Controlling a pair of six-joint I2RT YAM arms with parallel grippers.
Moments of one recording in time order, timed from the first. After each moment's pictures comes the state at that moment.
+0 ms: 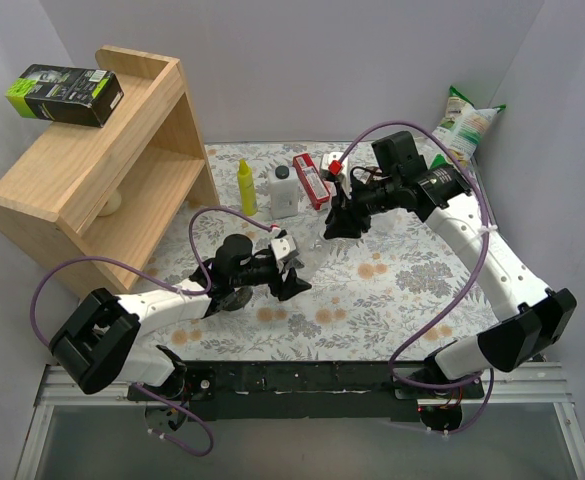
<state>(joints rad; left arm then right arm) -0.73 1.33 0.54 0.51 0.56 0.08 0.55 1.44 1.59 -0.98 -0.76 -0.55</state>
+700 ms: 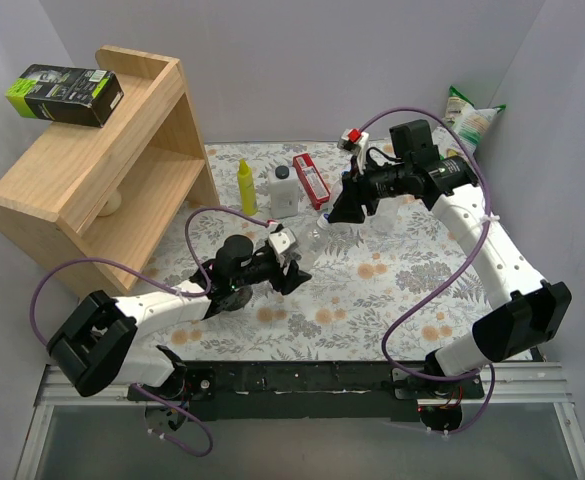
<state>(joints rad) -0.75 1.33 0.55 0.52 0.39 0.02 0.42 1.49 1.60 -0.89 -0.85 -0.29</state>
